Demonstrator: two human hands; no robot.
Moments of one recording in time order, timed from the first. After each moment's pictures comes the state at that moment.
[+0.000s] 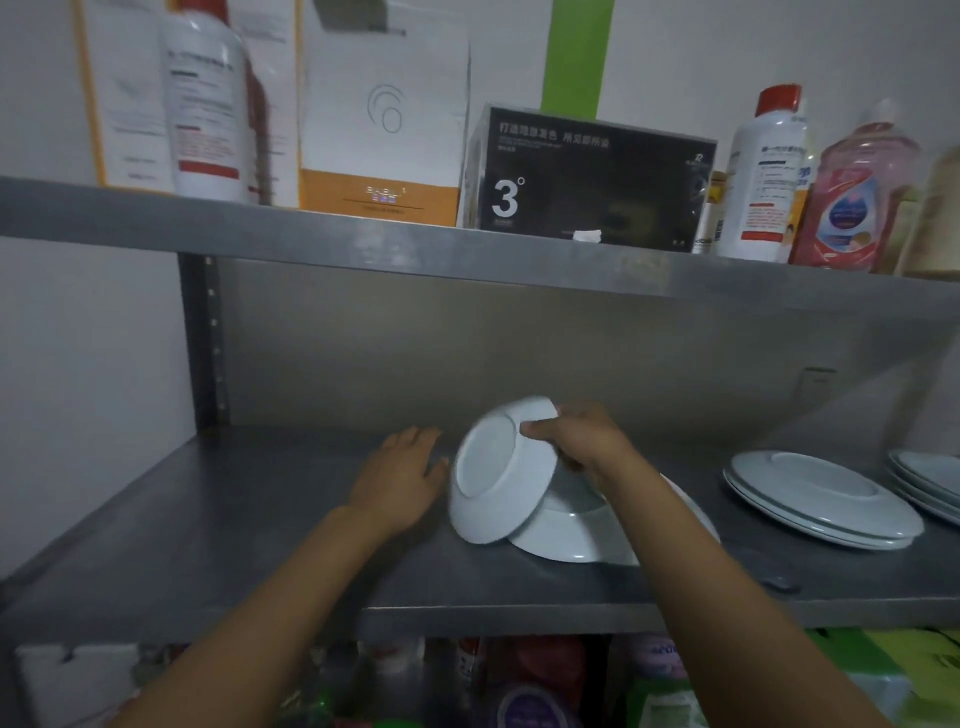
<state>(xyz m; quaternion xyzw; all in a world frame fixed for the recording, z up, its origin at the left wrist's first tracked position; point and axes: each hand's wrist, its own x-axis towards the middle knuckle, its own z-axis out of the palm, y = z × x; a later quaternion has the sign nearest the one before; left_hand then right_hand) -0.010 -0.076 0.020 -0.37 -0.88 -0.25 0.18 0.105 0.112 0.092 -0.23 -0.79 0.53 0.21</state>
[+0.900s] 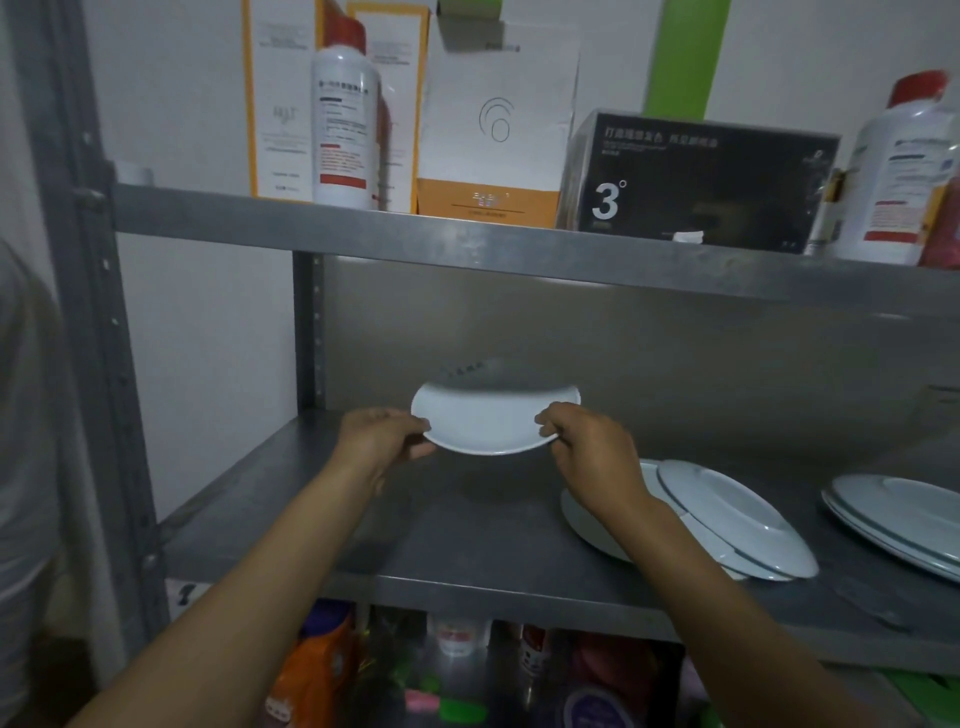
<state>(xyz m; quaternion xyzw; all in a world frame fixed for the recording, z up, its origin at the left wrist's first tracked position) -0.008 -0.166 0.060 -0.05 -0.58 -0.81 -0.03 0.081 0.049 0.055 0.03 -0.90 0.13 0.42</state>
